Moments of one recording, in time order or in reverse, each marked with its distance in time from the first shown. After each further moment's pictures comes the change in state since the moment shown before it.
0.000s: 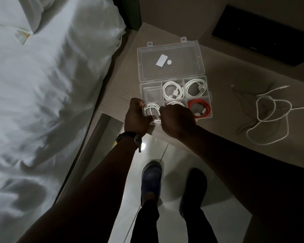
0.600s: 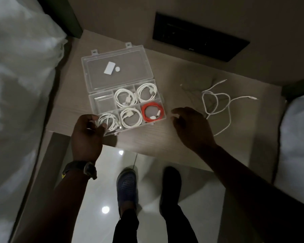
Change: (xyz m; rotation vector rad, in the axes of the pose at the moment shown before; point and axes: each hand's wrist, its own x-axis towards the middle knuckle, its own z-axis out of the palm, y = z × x) left_hand -0.023 0.005 -0.003 0.053 0.157 0.209; right_hand -0.100 0.122 -0.024 0.340 0.293 0.335
